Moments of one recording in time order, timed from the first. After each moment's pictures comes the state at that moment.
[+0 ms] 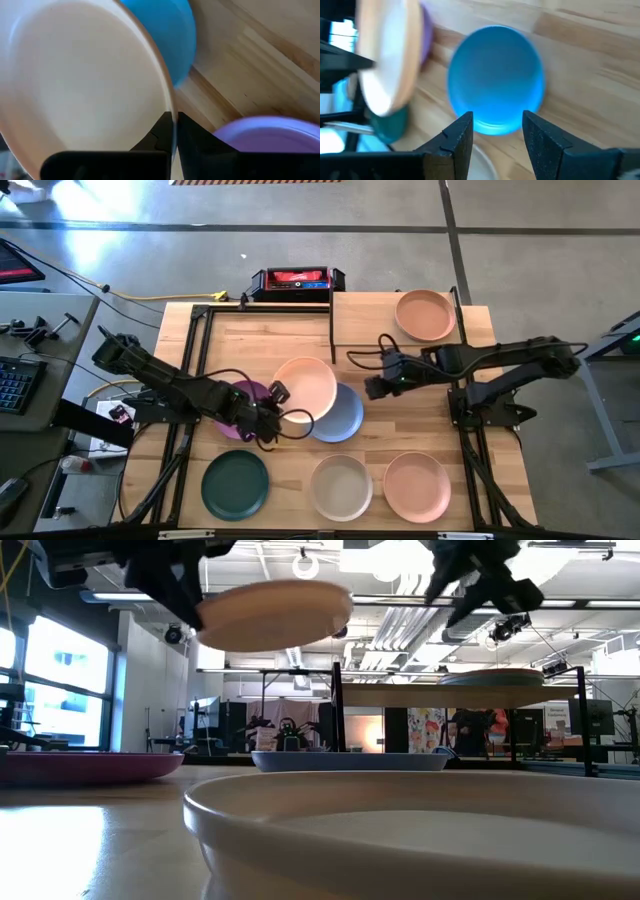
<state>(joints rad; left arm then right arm) -0.39 1.41 1.12 -0.81 -0.46 0.62 0.08 1.26 1.11 -0.75 0.10 1.26</state>
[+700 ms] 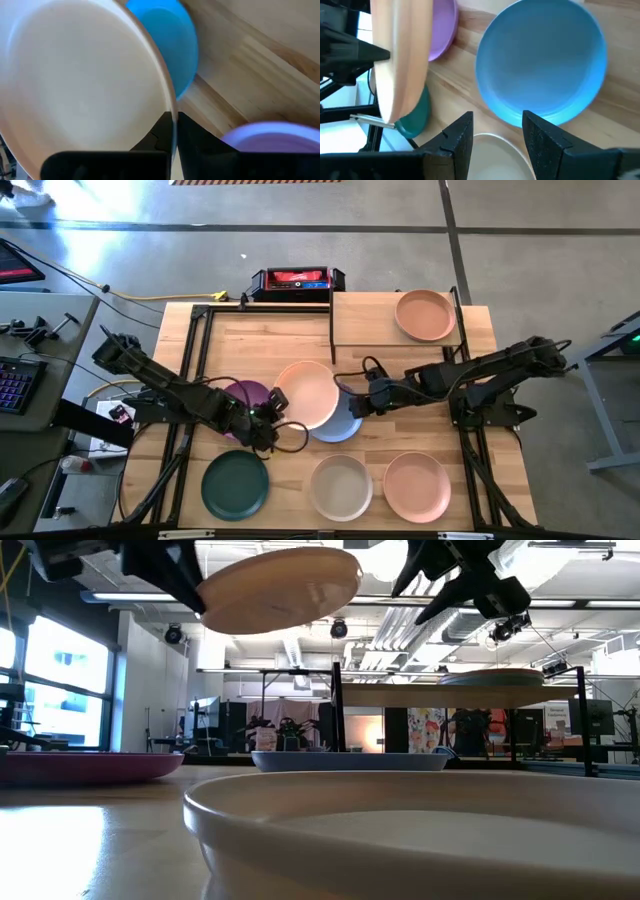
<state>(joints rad) -0.48 1.41 1.12 -0.80 -0.53 0.63 0.22 1.40 1.11 -0.56 0.16 1.39</state>
